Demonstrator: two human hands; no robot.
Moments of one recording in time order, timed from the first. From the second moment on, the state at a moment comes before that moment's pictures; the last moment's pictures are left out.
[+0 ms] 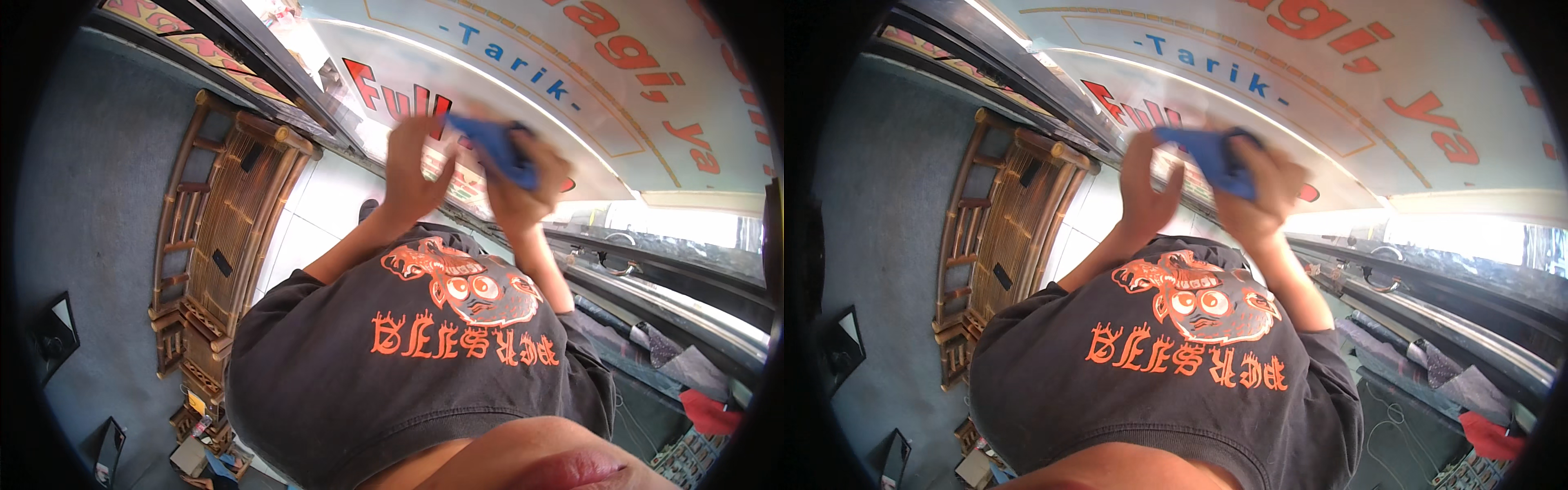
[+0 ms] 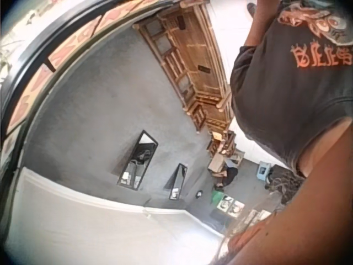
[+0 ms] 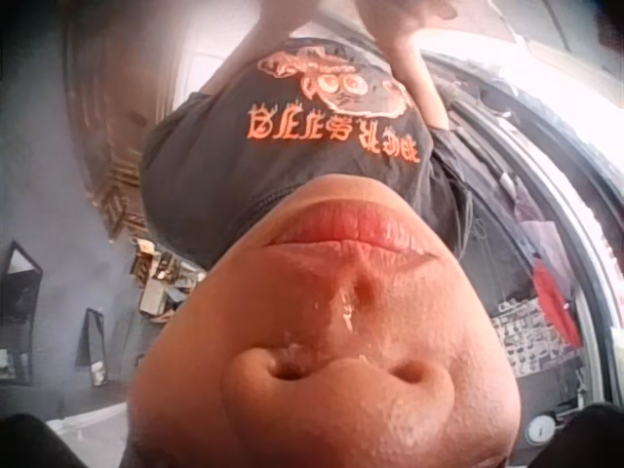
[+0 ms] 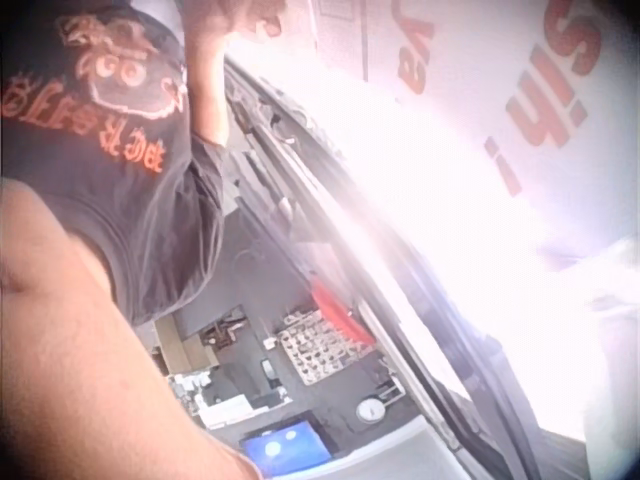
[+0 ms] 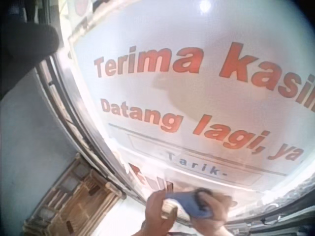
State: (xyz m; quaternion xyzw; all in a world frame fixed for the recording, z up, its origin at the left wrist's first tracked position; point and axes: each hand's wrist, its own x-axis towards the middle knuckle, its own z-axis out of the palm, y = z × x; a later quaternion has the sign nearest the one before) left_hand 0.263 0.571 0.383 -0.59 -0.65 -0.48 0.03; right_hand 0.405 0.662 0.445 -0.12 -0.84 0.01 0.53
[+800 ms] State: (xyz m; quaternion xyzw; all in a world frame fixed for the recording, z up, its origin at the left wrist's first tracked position) left_hand 0.262 0.592 0.414 -0.13 -0.43 -0.89 0.02; right_hand 0.489 0.688 0.436 -0.21 -0.69 -0.25 0.65
